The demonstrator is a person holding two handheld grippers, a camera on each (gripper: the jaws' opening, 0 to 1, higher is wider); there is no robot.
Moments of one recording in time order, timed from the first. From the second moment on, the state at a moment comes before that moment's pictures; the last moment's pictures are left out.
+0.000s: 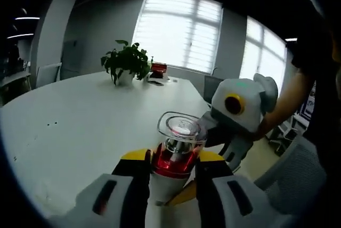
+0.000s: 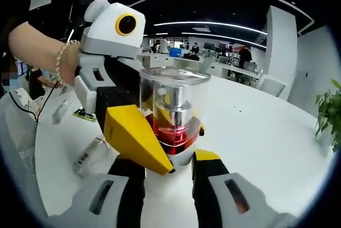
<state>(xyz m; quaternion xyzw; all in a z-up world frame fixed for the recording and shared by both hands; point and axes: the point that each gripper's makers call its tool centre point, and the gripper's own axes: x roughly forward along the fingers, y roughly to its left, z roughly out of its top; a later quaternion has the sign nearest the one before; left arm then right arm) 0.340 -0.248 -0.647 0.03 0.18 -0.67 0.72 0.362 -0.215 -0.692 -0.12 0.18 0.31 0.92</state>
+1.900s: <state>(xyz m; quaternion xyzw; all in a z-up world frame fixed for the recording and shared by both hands) 0.270 -0.074 -0.652 -0.06 0.31 -0.46 0.83 0.274 -0.200 -0.667 -0.07 0.23 0.27 0.93</state>
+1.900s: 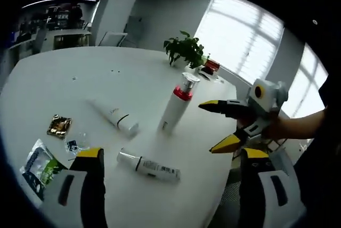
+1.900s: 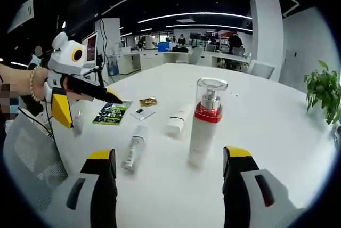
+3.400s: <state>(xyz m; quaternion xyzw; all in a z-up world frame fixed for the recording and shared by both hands) 0.193 0.046 -0.667 -0.04 0.29 -0.34 0.89 0.222 -0.191 -0.659 -0.09 0.24 0.24 0.94</state>
